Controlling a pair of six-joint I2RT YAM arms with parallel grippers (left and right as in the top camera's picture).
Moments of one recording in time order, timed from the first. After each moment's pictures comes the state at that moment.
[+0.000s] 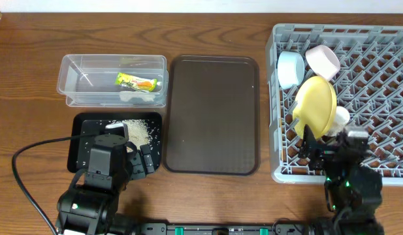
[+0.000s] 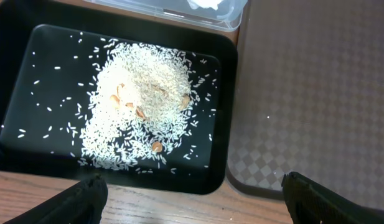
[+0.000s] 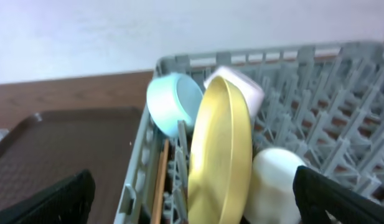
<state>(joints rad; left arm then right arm) -0.22 0.69 0.75 -1.00 -0.09 -0.39 0.05 0.29 0.35 -0.29 0.04 0.13</state>
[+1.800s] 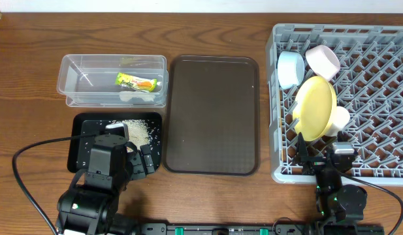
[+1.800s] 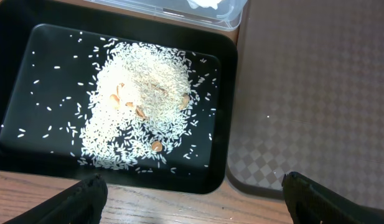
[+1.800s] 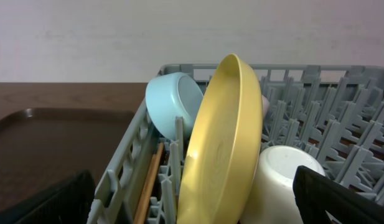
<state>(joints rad) -0.22 0.69 0.75 -1.00 -0.09 -0.39 -0.01 0.01 0.01 -0.07 -0.05 0.03</state>
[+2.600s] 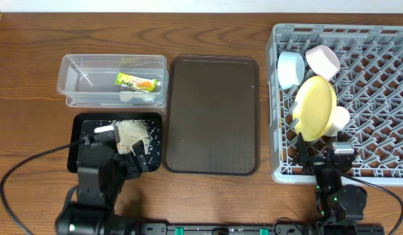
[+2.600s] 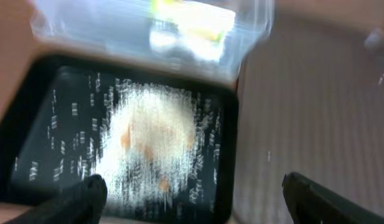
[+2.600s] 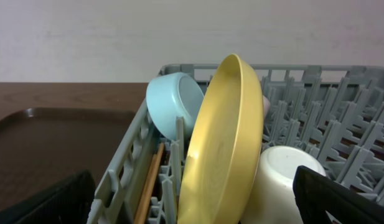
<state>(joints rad) -0.13 0.52 0.64 -0.83 -0.09 -0.31 -0.01 0.01 0.01 -0.07 -0.06 0.03</state>
